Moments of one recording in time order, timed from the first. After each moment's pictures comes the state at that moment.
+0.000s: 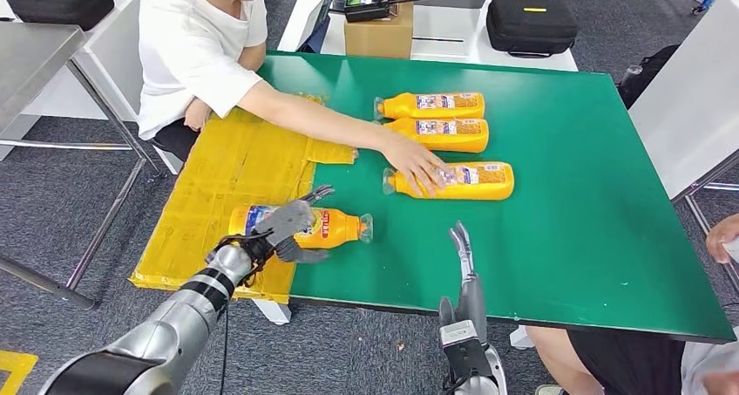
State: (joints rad) left arm -0.59 -0.12 -0.12 -0.52 -0.64 -0.19 -0.52; right arm 0.00 0.06 0.50 -1.26 0.24 -0.47 -0.70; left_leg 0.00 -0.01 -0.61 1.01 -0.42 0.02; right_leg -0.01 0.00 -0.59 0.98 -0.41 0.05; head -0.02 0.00
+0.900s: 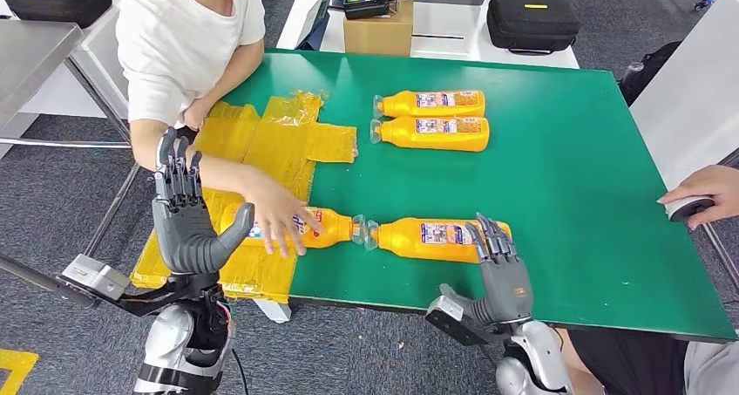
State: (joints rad) left arm -0.05 -0.22 -0.16 -1.64 0.10 0.04 -0.58; right arm -0.11 -0.07 0.33 -1.15 1.05 -0.53 -0.30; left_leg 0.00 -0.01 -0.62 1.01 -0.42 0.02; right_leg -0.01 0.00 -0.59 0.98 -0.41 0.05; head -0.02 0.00
